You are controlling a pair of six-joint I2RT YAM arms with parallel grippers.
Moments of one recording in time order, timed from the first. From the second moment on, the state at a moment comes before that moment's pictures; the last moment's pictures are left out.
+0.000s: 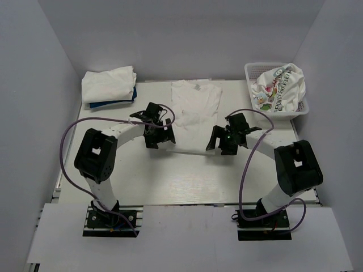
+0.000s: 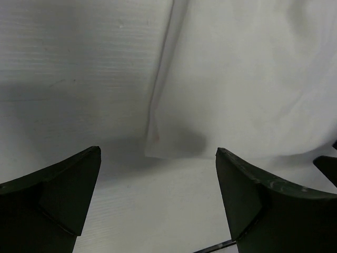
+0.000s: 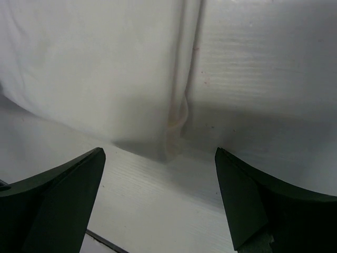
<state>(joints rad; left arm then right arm) -0.45 1.79 1.20 -0.52 0.13 -0.64 0.36 1.59 0.86 -0.31 -0.28 0.52</state>
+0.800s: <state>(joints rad) -0.45 1.83 1.08 -0.34 0.28 -0.70 0.37 1.64 0.80 -0.18 -0.38 0.59</state>
